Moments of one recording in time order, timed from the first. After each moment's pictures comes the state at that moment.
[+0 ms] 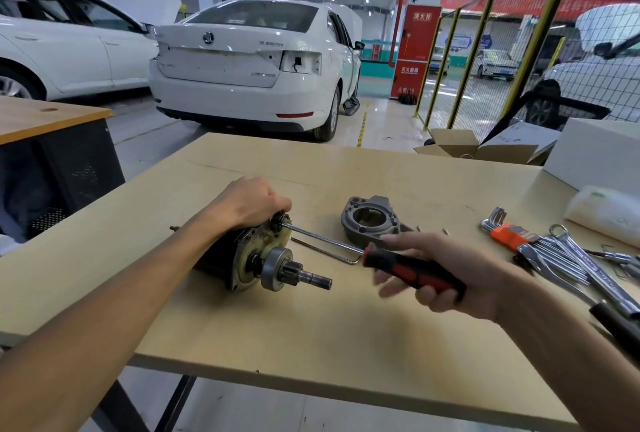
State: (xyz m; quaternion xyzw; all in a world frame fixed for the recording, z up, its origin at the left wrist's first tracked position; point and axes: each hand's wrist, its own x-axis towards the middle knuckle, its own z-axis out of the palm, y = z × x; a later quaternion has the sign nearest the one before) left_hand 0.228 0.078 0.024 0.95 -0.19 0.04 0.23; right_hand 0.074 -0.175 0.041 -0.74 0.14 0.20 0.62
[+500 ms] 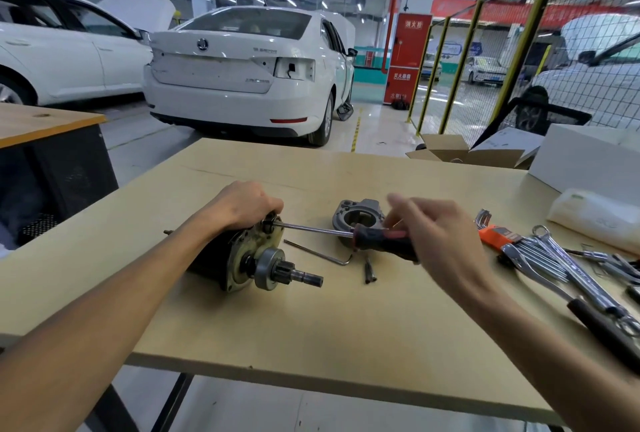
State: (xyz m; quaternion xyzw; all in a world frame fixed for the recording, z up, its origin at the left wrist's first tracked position) left_hand 0.226 0.074 0.028 0.96 -0.18 0.03 0.21; right_hand 0.066 -0.161 0.046 -0.87 0.03 -0.27 0.42
